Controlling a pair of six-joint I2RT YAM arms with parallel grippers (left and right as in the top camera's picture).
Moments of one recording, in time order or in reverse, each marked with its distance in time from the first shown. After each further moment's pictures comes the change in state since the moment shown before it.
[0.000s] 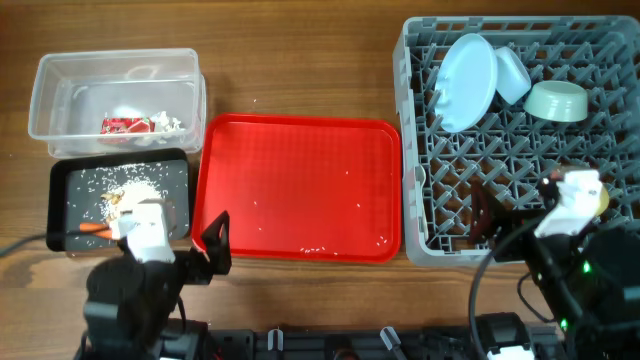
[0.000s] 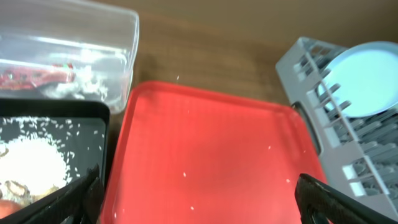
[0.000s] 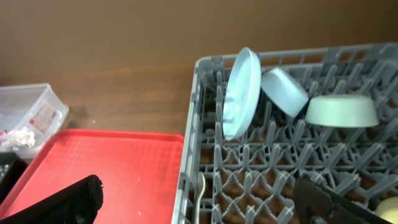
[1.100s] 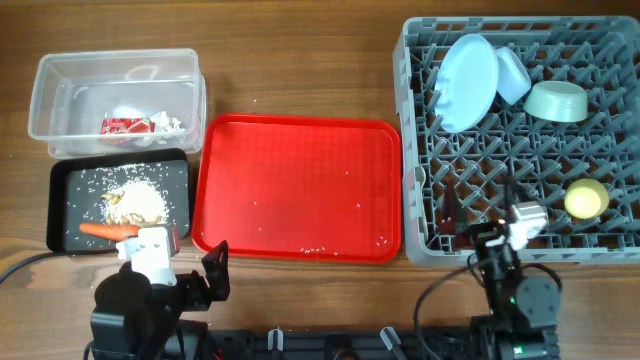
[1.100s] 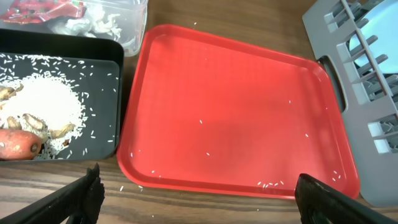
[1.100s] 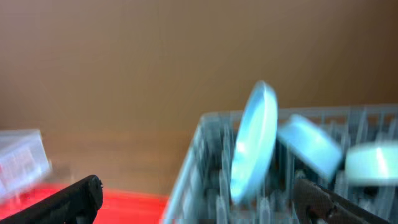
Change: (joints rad) left arm 0.000 -0.053 -0.006 -0.231 -0.011 -0.003; right arm 0.000 -0.488 -0.969 0.946 -0.023 -0.017
